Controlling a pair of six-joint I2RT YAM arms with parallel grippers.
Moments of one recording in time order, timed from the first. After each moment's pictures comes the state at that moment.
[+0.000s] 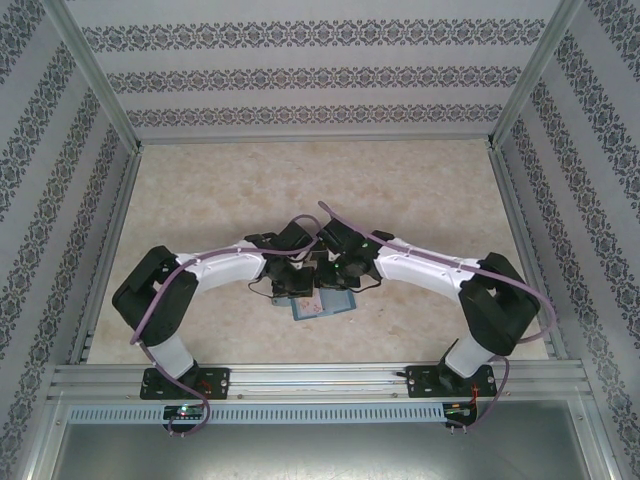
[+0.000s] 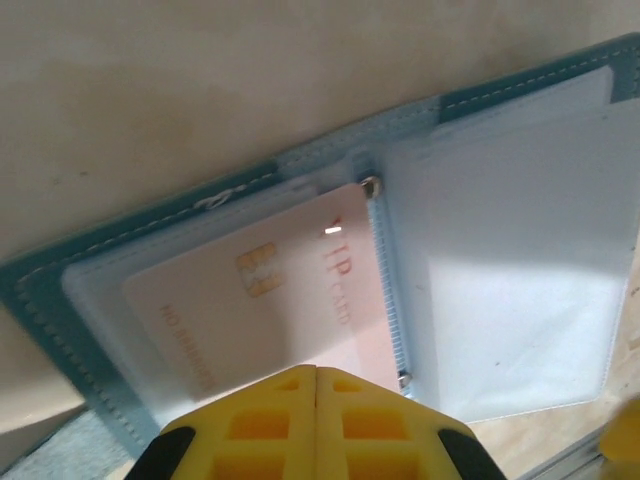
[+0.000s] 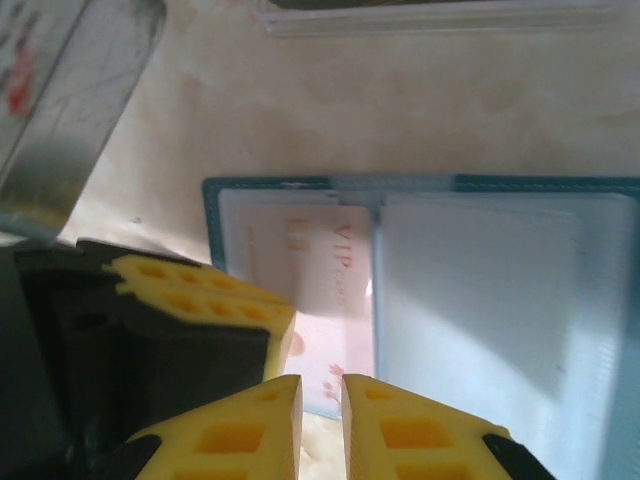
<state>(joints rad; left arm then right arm) -0.71 1.69 0.98 -0.56 0.34 -0.73 0.81 1.62 1.04 -0.56 -0.25 0.81</state>
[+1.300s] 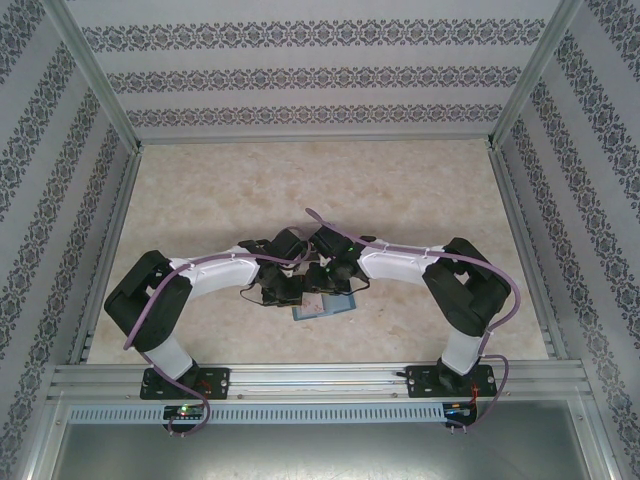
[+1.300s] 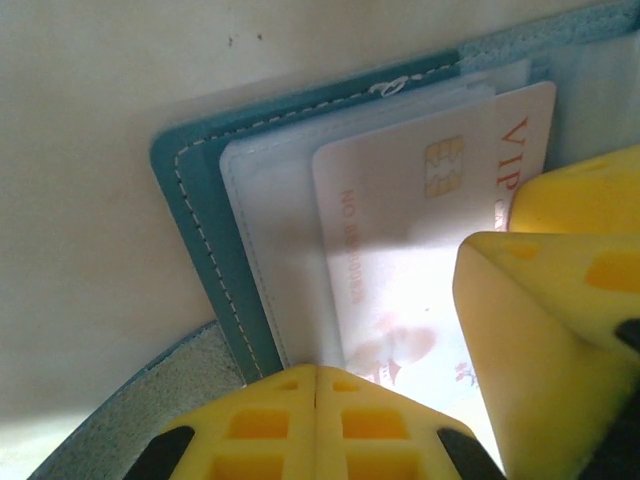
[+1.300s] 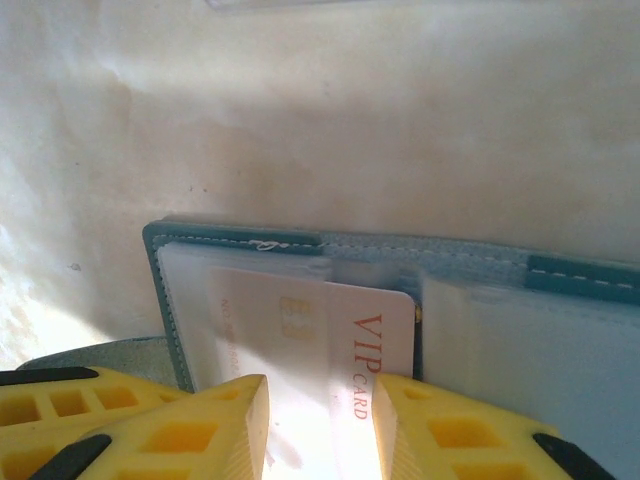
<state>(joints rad) -0.70 1.65 0.91 -0.60 0.31 -0.74 0.81 1.78 1.02 -0.43 -0.30 0.83</state>
